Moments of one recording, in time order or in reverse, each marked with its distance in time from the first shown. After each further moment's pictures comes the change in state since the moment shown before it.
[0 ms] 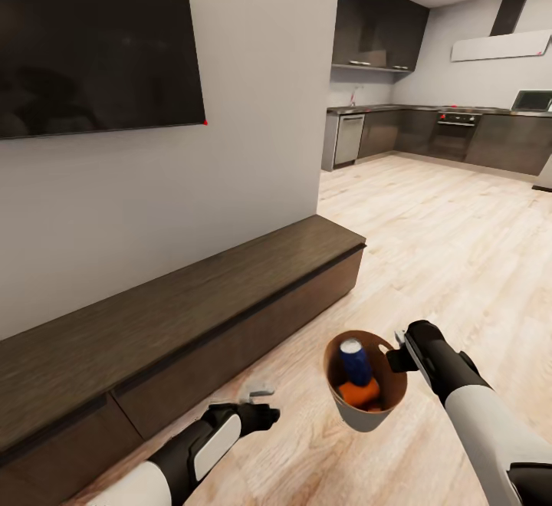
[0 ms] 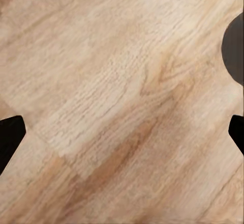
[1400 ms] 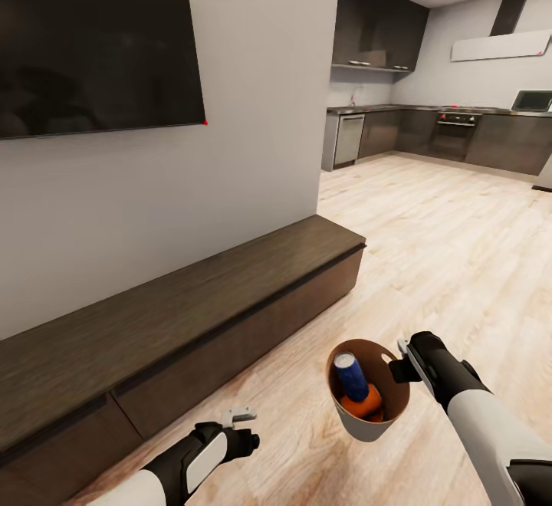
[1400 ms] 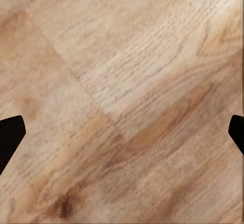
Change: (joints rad) left arm -0.004 0.002 0.007 0.208 0.011 -0.016 -0.009; right arm 0.000 -0.010 -0.005 0.110 -0.029 -0.091 -0.026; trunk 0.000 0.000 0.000
